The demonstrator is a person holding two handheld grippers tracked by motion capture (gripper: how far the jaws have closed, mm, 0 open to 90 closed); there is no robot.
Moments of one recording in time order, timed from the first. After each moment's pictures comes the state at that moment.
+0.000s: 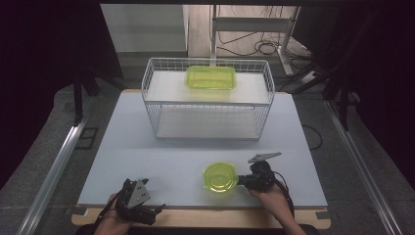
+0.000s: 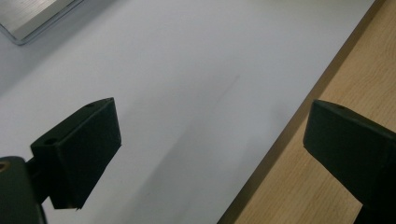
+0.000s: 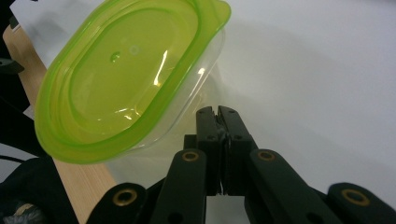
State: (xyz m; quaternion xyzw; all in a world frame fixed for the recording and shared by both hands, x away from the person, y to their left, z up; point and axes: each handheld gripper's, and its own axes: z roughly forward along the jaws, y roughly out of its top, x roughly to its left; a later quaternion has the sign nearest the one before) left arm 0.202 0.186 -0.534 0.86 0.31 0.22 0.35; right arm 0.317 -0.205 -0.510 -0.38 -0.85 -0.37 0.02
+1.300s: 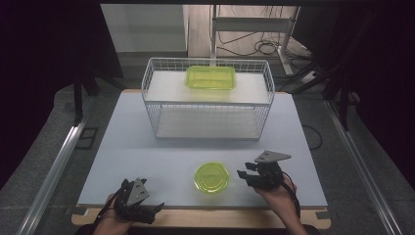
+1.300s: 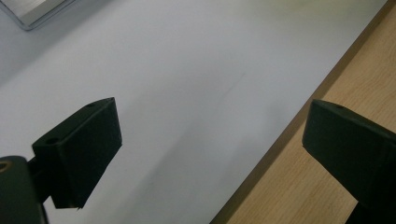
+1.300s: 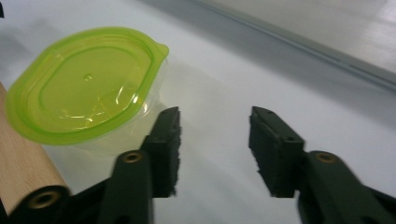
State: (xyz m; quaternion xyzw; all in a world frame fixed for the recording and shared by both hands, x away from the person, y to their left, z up) left arm 0.202 0.187 -0.530 0.85 0.34 0.21 0.34; right arm 0.299 -0.219 -0.479 -0.35 -0.84 -0.40 -0.13
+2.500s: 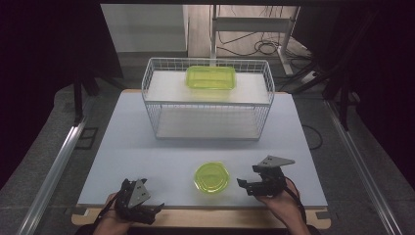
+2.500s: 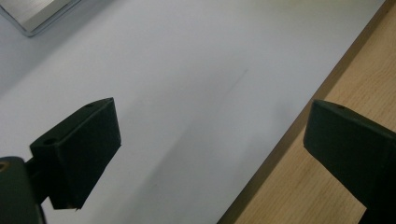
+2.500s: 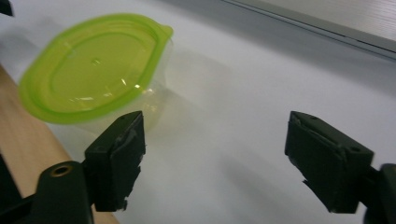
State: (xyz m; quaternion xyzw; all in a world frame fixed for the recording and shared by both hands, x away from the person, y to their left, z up) left arm 0.202 0.185 -0.533 0.86 0.32 0.23 0.33; right arm 0.291 -0.225 -0.484 -0.37 -0.83 -0.40 -0.10
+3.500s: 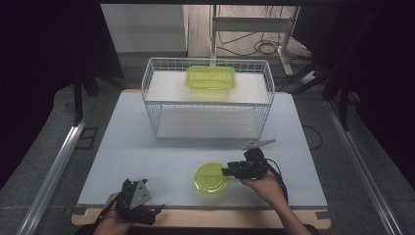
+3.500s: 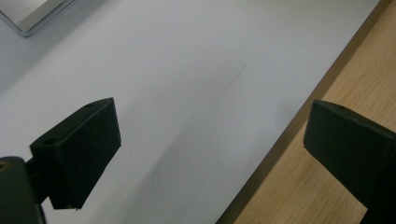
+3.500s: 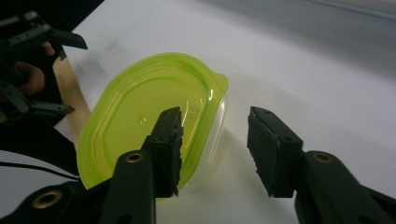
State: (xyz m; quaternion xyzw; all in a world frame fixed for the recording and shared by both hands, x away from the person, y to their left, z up) left arm 0.201 0.183 -0.535 0.87 0.31 0.23 0.32; right arm 0.344 -0.187 -0.489 -0.36 -0.83 -0.42 0.07
